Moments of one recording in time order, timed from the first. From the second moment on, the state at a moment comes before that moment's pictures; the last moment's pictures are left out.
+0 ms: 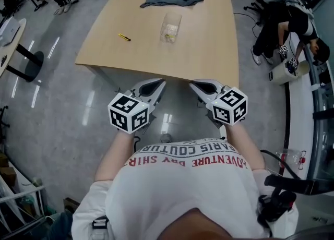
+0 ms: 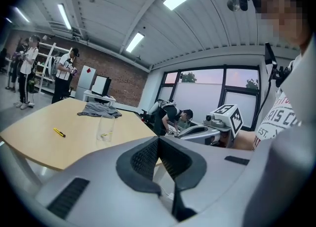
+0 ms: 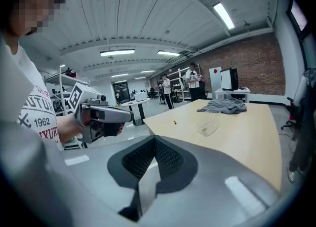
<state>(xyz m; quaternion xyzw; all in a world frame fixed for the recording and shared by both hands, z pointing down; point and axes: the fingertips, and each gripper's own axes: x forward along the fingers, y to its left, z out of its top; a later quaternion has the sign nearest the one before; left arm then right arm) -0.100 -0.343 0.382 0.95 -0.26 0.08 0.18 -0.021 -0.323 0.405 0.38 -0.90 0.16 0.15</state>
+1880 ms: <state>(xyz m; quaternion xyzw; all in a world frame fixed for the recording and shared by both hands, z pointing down) 0.065 0.228 0.335 0.95 -0.27 0.09 0.10 0.108 0.234 0.345 0.33 -0.94 0.09 0.09</state>
